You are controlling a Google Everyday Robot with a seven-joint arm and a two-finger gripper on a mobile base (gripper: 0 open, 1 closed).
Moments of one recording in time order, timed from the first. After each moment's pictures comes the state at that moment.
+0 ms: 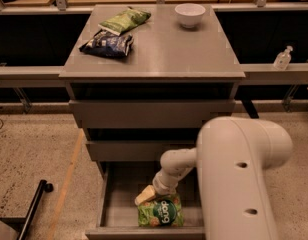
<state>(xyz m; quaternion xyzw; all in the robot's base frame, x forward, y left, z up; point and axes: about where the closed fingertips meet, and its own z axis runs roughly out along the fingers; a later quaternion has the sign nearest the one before) 0.526 -0.010 0.310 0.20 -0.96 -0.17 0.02</state>
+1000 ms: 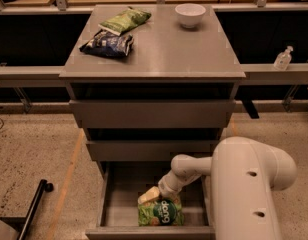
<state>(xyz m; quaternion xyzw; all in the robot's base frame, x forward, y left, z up) 0.532 -0.019 0.261 0.15 -0.95 -0.26 0.03</state>
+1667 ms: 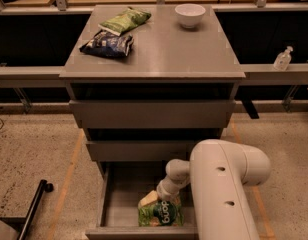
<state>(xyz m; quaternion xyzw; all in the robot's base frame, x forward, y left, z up) 0.537 -0.023 0.199 0.12 -0.97 -0.22 0.07</state>
